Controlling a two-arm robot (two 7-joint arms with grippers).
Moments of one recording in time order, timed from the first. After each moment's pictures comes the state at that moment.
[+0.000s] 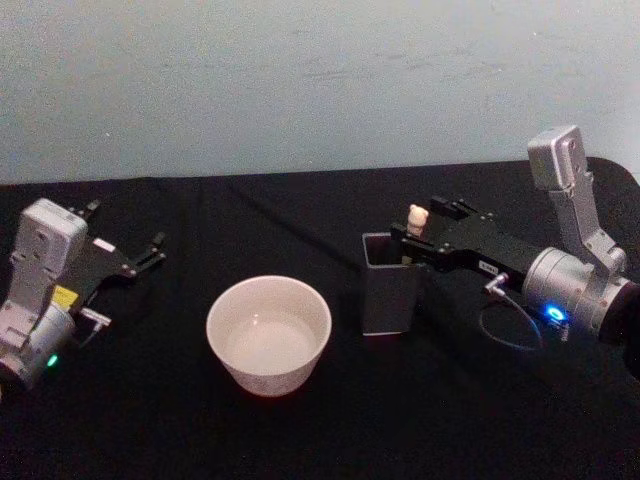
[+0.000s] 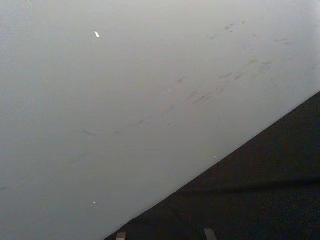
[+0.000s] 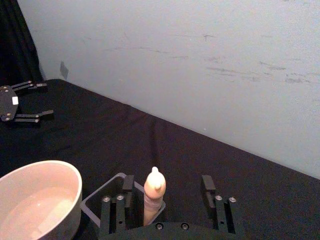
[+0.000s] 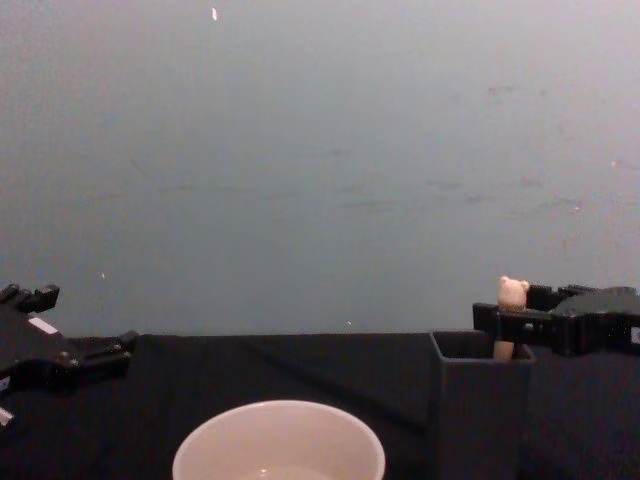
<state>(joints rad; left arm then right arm) -0.20 0.60 0.45 -1.41 -0.25 -0.12 0.03 0.29 0.48 -0.37 -1.46 0.46 0.17 0.43</state>
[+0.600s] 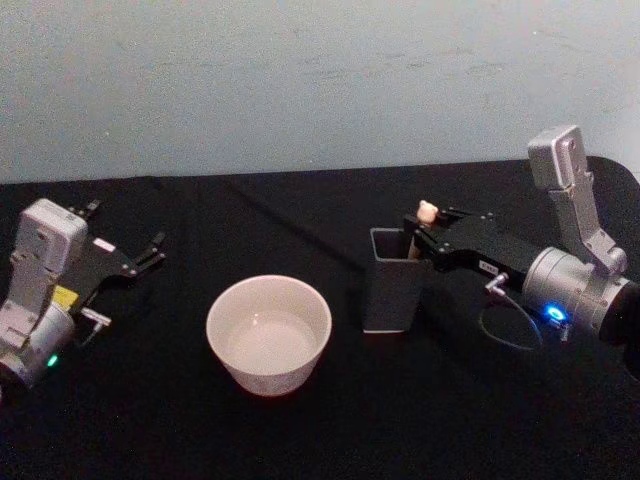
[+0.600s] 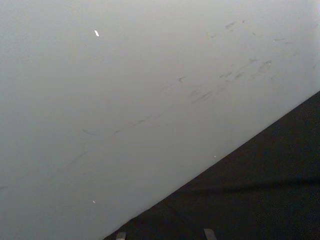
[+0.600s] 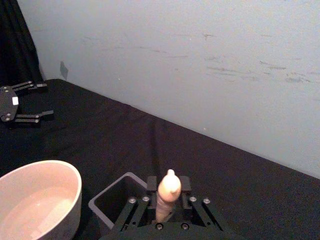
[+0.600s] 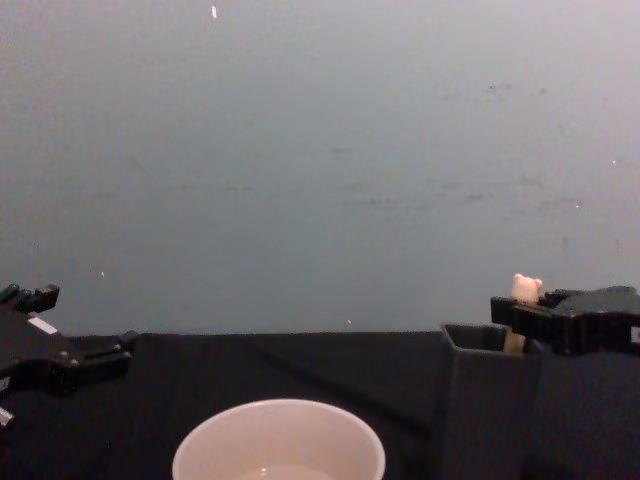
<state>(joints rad) -0.20 0.60 0.45 -1.41 -0.25 -0.12 0.03 0.29 0.48 -0.37 -1.46 0.46 0.16 0.43</state>
